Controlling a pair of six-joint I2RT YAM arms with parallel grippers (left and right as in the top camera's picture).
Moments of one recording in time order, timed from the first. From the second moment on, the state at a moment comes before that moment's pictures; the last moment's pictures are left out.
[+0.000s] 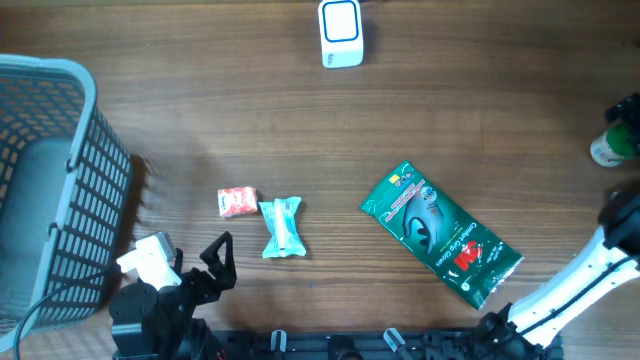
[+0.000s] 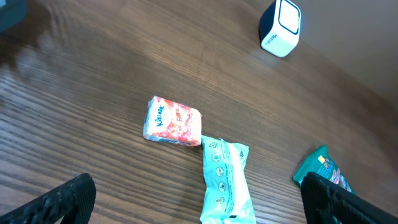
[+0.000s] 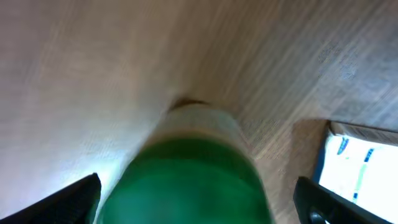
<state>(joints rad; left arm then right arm) 0.08 0.01 0.44 -0.97 0.21 -0.47 -0.70 2.29 1.99 -1.07 -0.03 0.36</state>
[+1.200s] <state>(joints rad) 0.08 0.01 0.44 -0.97 0.21 -0.47 0.33 1.86 1.07 -0.70 0.03 0.07</state>
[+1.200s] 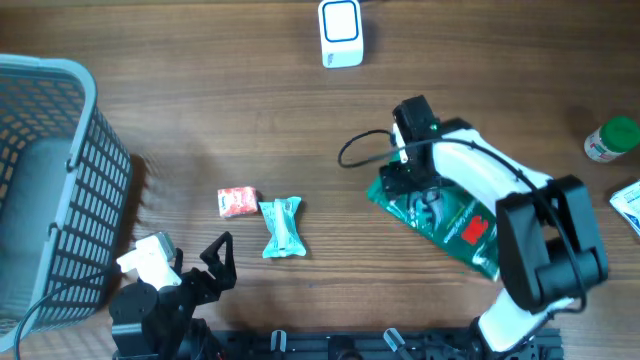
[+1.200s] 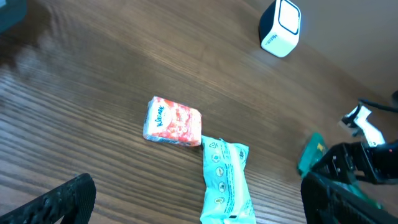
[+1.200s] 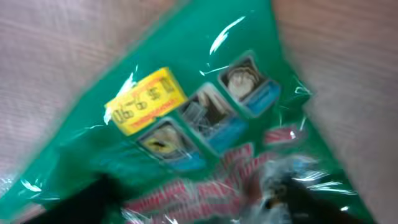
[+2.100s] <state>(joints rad) 0.08 0.01 0.44 -0.97 0.21 -0.47 0.39 1.96 1.33 -0.74 -1.16 0.48</state>
